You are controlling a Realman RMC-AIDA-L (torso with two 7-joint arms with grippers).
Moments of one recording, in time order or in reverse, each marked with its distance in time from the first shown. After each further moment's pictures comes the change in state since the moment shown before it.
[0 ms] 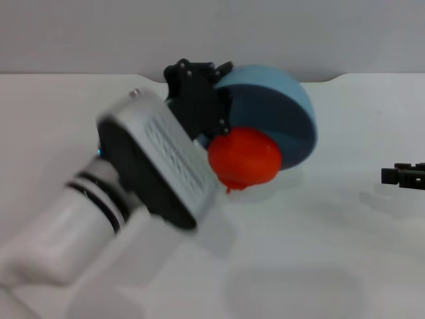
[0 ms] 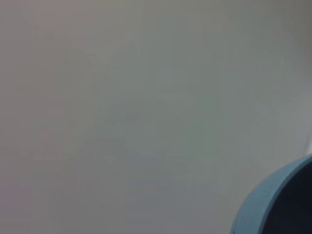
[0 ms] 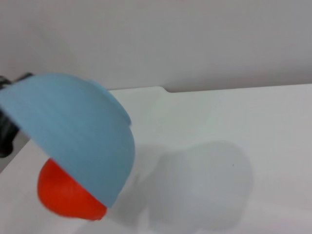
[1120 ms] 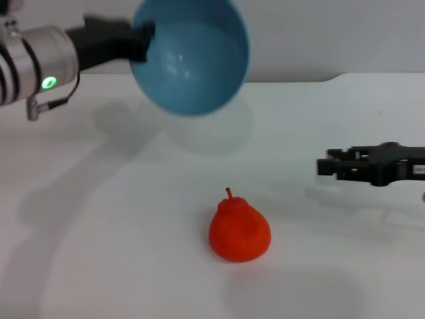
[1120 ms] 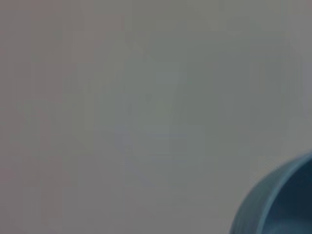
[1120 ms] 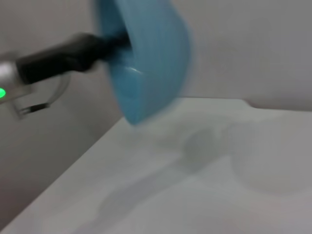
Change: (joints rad) left arm -0.316 0.009 -0.768 -0.097 -0.716 0.896 -0.107; right arm 0.145 0.001 -0.053 0.242 0.078 0.025 -0.205
